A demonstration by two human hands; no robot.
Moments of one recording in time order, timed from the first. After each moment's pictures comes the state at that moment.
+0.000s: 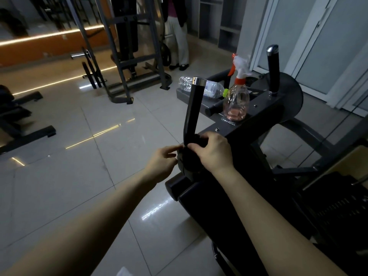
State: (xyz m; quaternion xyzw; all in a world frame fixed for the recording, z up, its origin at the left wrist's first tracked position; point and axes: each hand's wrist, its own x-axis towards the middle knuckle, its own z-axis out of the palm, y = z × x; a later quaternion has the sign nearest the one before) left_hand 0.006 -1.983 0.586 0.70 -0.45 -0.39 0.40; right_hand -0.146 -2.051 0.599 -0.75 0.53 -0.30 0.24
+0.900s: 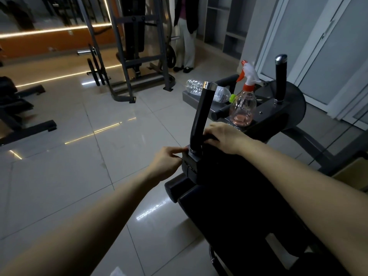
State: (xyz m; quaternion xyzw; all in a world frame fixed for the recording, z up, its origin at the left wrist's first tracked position) left_hand 0.015 -1.981 0.593 0.72 -0.46 -0.38 0.36; right_hand -0.157 -2.125 0.631 -0.93 0.35 -0.01 0.12
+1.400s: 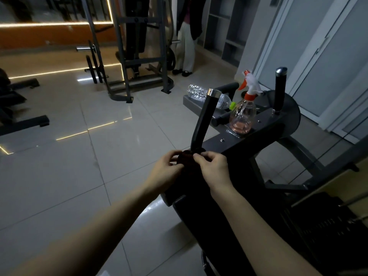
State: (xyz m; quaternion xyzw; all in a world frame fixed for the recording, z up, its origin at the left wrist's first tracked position) left_hand 0.010 -1.967 0.581 0.64 -0.37 -0.46 0.49; right_hand -0.126 -2.025 0.595 -0.55 0.54 -0.35 0.53
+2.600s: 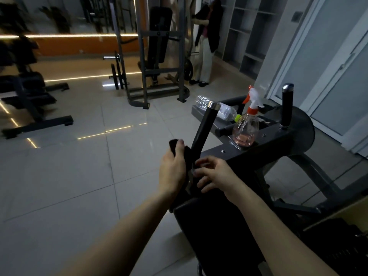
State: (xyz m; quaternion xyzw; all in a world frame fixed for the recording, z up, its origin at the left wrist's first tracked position) left_hand -0.040 -1.987 0.609 0.71 -0.25 -0.27 0.60; right_hand -0.168 -2.056 0.620 -0.62 0.40 -0.17 0.66
